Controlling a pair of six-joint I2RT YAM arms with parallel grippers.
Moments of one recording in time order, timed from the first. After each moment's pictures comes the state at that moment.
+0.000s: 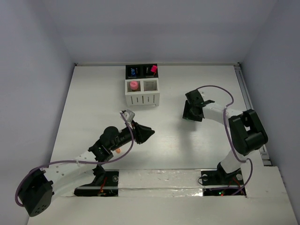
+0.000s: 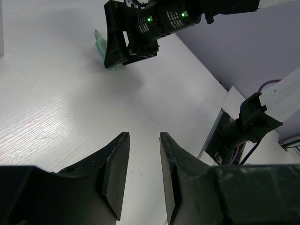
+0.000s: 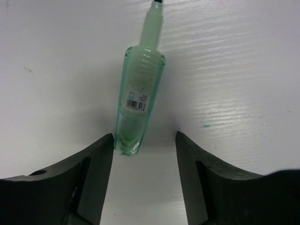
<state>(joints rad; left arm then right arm) -0.81 0.80 0.24 0.51 0.18 -0.56 0.40 1.67 0.95 -0.36 0.21 0.57</state>
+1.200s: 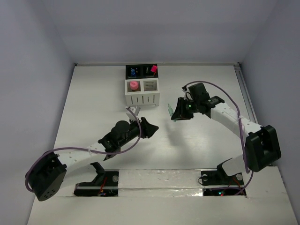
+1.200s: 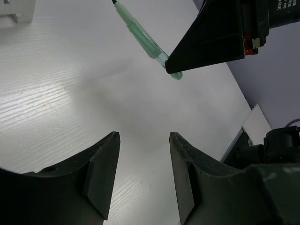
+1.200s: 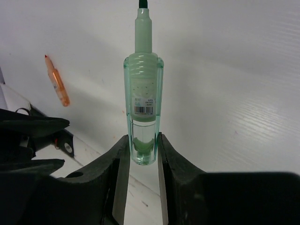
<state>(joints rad) -0.83 1.04 0.34 0.50 0.02 -0.67 0.45 1.44 1.06 -0.53 -0.40 0.54</state>
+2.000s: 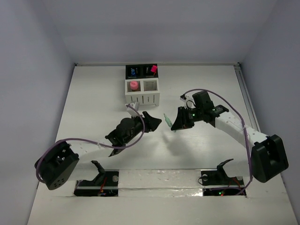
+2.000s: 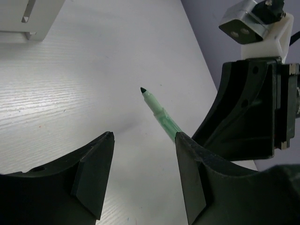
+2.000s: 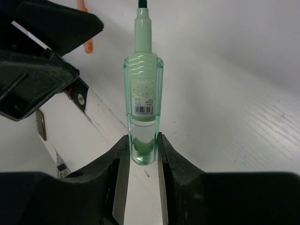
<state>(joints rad) -0.84 1.22 0.38 0.67 -0.09 -0.81 0.45 1.33 0.89 -0.48 -0.66 0.43</state>
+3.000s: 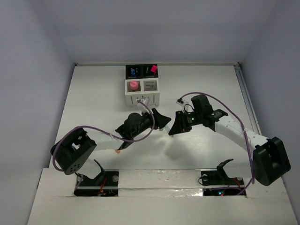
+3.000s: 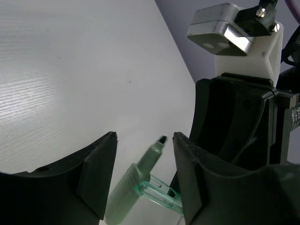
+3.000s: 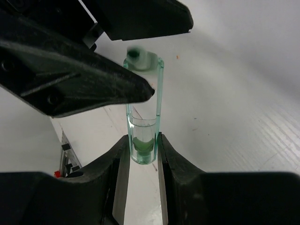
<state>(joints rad) -0.84 1.46 0.50 0.85 0.06 -0.84 0.49 1.28 0.82 -0.40 -0.77 0.42</state>
